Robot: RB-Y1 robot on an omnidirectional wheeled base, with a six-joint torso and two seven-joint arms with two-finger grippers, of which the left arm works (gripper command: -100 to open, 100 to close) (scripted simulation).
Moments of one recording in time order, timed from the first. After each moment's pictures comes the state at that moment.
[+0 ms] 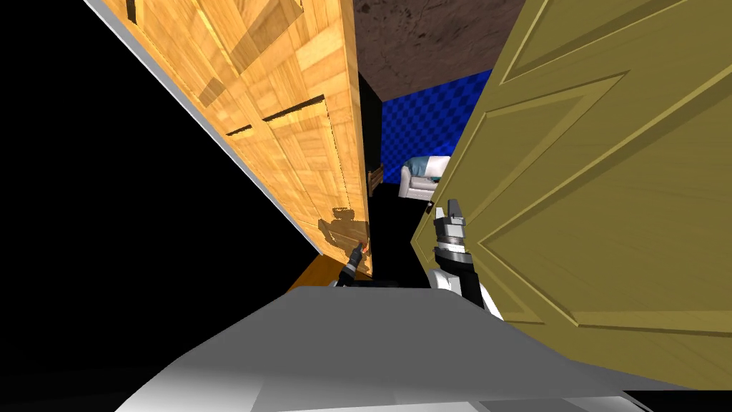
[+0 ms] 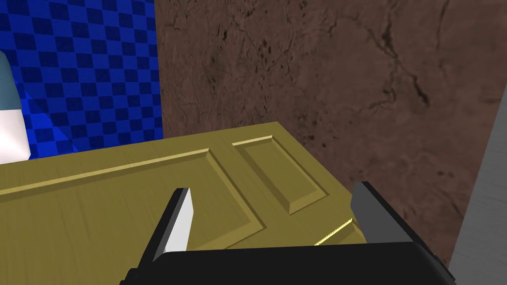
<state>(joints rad) 0.12 0.08 -0.39 -0.96 -0.06 -0.76 0.08</state>
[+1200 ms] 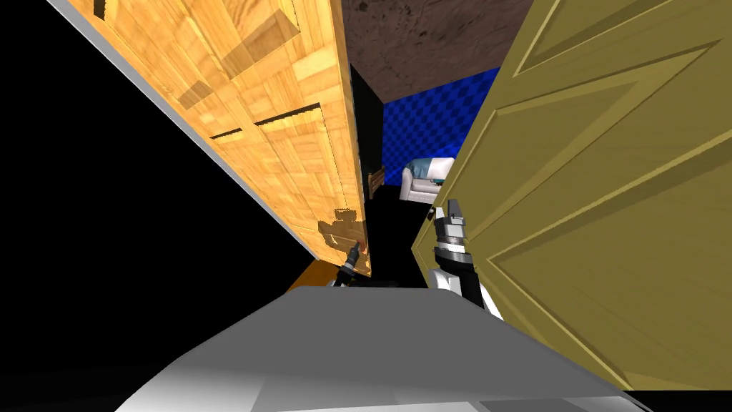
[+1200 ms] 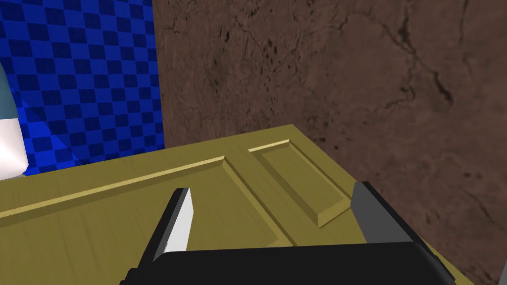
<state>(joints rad) 0.10 0.08 -0.34 -0.93 -0.04 -0.75 0.05</state>
